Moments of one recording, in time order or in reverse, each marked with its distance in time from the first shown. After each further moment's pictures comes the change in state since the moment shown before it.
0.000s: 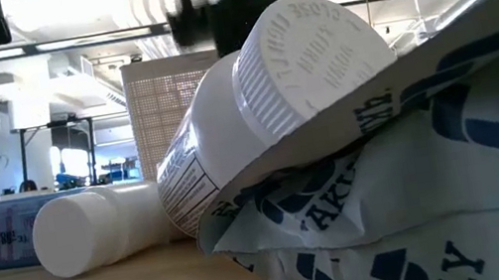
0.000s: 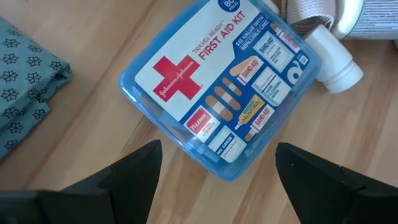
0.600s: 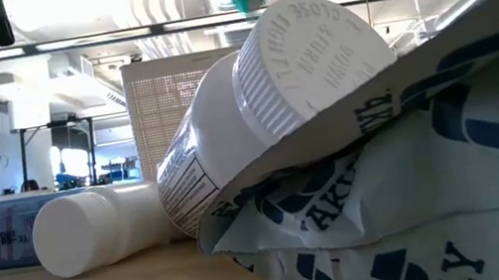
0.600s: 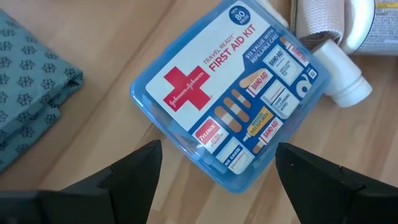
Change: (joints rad) left arm 0.002 0.000 -0.008 0.001 -0.047 -0.031; right arm -0.321 -0.305 0.262 -0.047 0.380 0.219
